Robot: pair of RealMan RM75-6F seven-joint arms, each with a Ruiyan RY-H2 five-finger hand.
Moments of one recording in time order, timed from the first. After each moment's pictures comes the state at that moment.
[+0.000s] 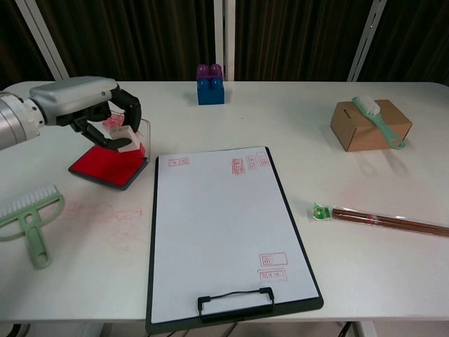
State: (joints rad) left arm -0.75 -1.69 -0.05 -0.90 1.60 1.02 -0.36; right arm 0.01 -1.04 0.04 -1.63 -1.42 1.45 -0.12
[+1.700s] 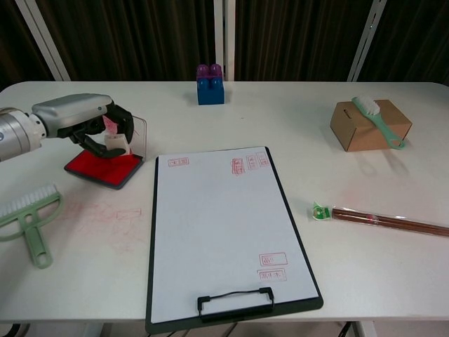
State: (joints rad) left arm -0.76 -1.78 0.01 -0.68 1.57 0.96 -0.51; right arm 0.01 -1.06 0.04 -1.62 -1.41 1.44 -0.12
